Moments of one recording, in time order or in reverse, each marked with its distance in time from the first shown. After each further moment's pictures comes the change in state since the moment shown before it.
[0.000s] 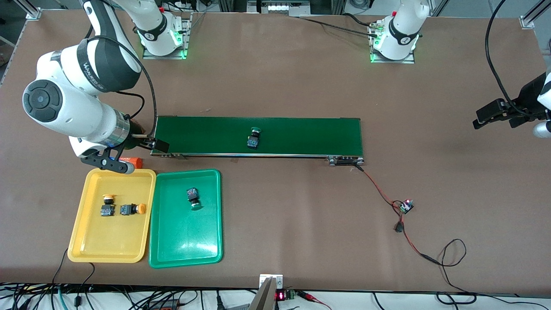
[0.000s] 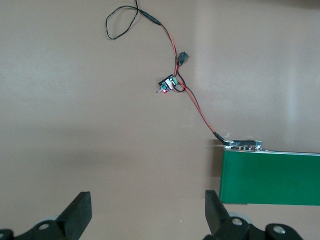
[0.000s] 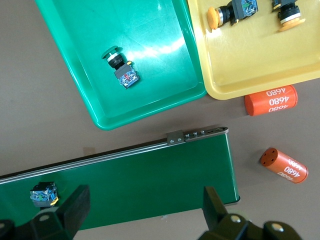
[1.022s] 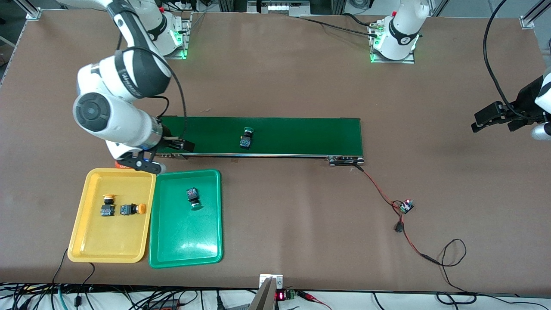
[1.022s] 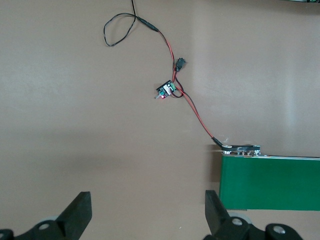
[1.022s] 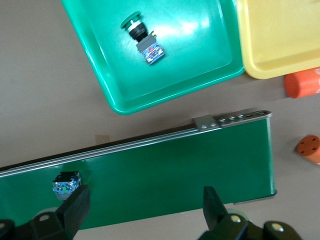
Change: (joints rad) left arm 0.000 0.006 -0.008 -0.001 0.000 0.029 0.001; right arm 0.080 0.083 0.030 -0.001 0.001 0.039 0.094
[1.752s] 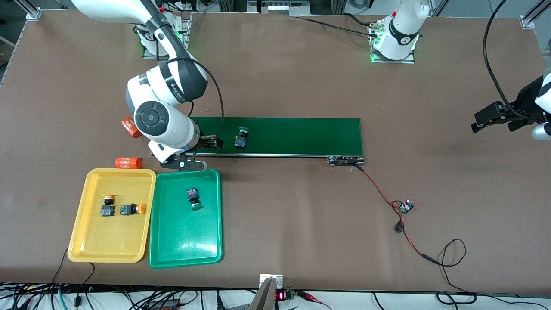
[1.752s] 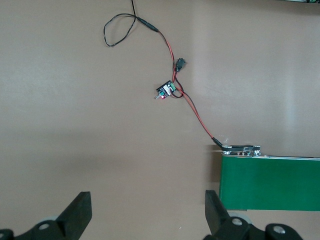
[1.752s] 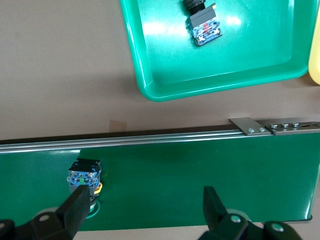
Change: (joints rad) left arm 0.000 0.000 0.000 0.000 0.000 0.001 0.000; right arm 0.102 0.081 0.010 0.000 -0.042 0.058 -0.052
